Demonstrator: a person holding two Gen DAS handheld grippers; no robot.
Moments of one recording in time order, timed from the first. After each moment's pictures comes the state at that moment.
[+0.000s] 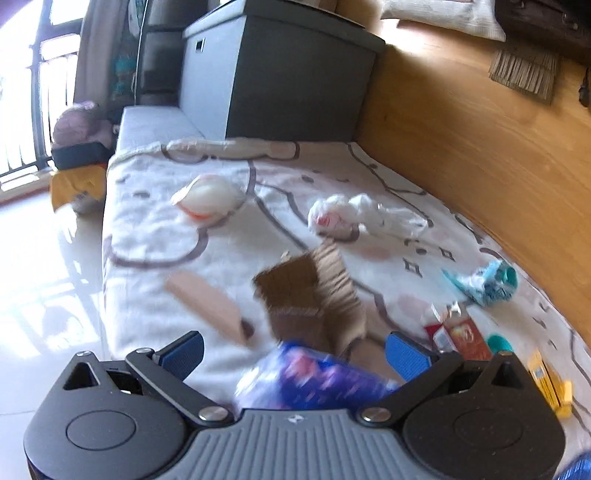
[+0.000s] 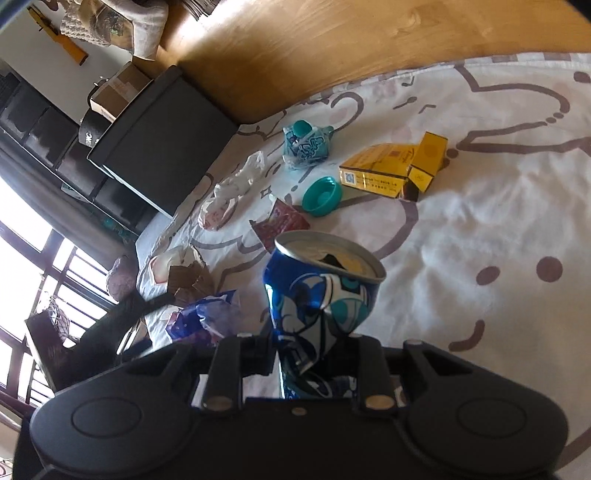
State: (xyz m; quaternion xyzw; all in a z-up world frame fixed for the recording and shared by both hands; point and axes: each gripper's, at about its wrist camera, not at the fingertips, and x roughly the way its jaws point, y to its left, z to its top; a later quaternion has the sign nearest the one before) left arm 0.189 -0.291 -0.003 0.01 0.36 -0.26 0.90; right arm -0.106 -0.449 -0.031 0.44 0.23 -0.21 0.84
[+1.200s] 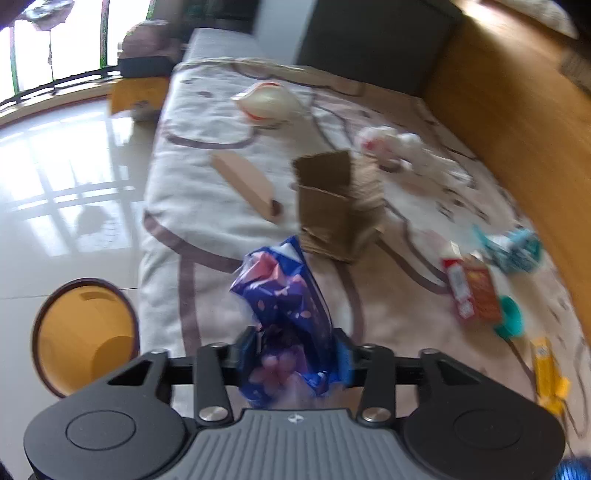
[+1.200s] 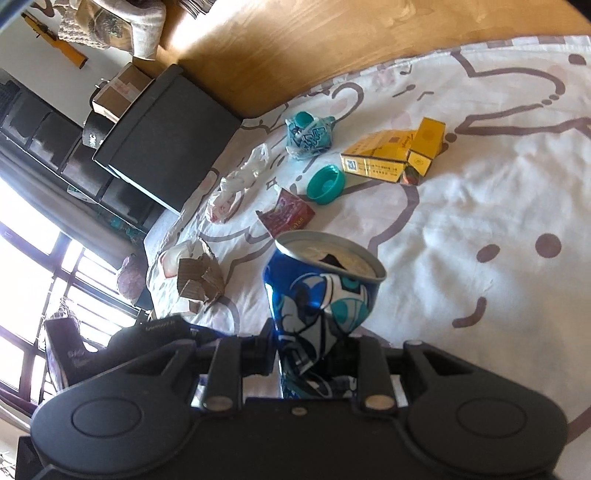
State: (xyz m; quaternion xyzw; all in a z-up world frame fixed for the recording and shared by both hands) left arm 0.139 -0.275 -0.031 -0.05 0.47 -0.18 0.86; right arm -0.117 -0.442 -0.027 0.46 0.23 -0.19 0.84
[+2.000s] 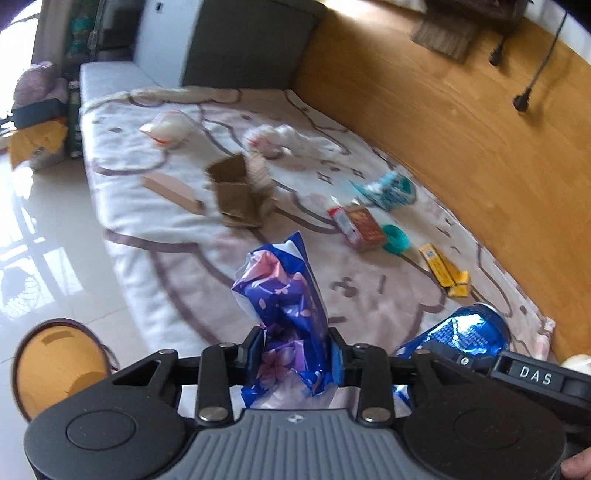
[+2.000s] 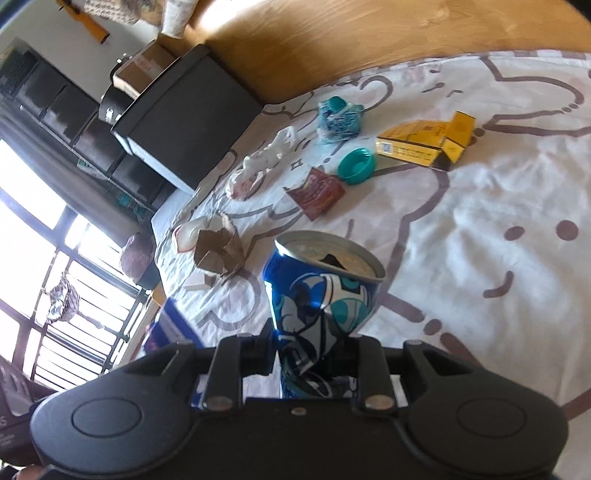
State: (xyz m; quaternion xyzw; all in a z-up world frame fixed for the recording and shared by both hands) left arm 0.070 -0.211 0.013 0.00 0.43 -0.36 0.83; right arm -0.104 -0.404 -0.017 0.43 0.25 -0.18 0.85
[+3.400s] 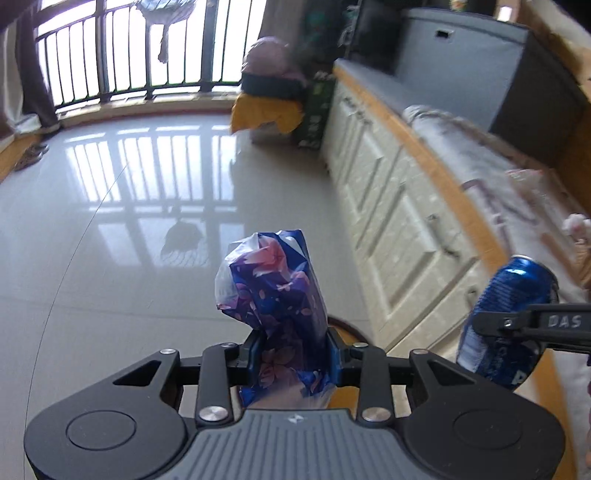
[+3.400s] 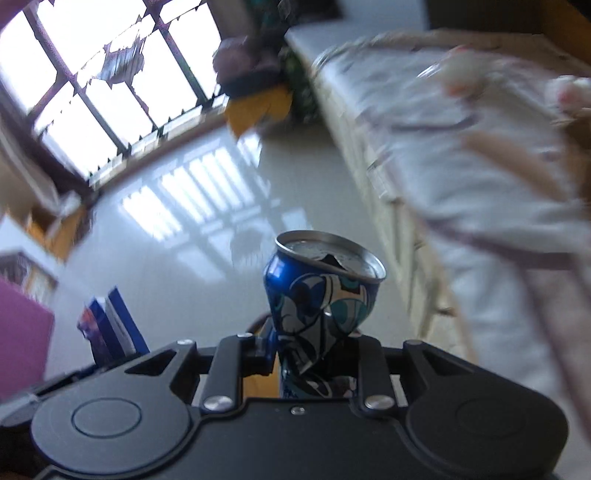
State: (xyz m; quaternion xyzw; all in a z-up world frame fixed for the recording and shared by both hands) left arm 0.210 0.077 -0.077 -0.05 0.44 -0.06 0.90; right arm 0.201 -0.153 -0.058 0.17 0.45 0.02 0.88
